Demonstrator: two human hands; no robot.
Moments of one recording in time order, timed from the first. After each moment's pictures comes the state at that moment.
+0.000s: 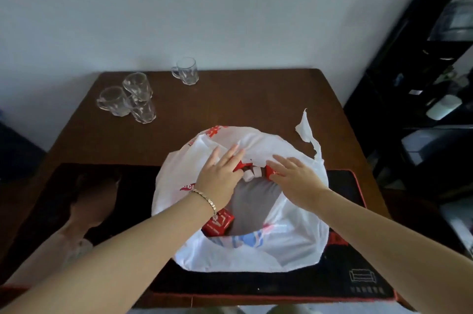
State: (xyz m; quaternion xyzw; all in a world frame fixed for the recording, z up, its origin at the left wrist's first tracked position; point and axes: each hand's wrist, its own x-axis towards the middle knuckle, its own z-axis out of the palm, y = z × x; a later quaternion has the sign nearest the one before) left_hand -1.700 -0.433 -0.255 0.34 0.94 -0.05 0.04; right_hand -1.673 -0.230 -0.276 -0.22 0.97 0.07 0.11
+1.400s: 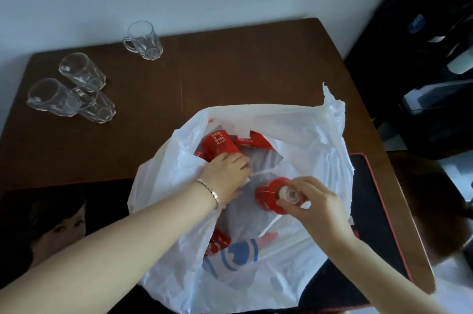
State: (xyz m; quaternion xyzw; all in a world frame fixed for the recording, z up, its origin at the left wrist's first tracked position) left_hand -1.794 -0.395 -0.321 0.50 0.85 -0.06 0.12; right_hand -1.664 -0.235 -0.289 0.15 0.91 -0.40 -0.01
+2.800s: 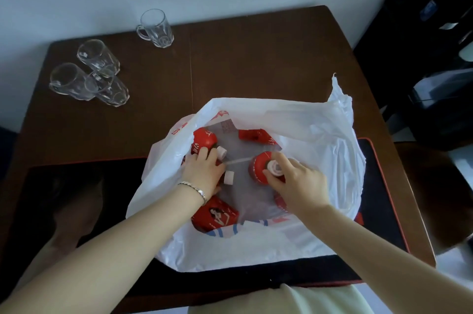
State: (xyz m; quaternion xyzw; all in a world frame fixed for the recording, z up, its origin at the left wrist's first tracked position) left_hand -1.758 -0.444 -0.313 0.31 0.91 -0.18 0.22; right_hand -1.677 -0.266 -0.317 0.06 0.98 -0.13 -0.13
